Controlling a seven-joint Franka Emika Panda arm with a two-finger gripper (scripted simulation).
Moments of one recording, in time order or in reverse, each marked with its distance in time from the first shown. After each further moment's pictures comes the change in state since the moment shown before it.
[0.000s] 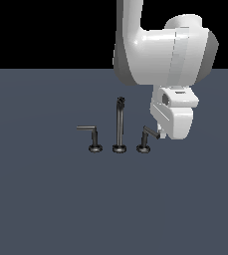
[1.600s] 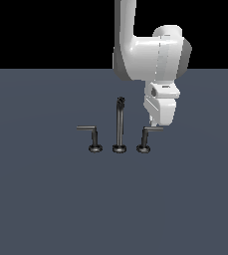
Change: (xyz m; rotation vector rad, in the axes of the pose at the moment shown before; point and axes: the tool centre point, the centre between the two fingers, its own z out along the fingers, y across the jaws) arm -0.005 -0.076 0.001 -0.011 -0.005 -0.003
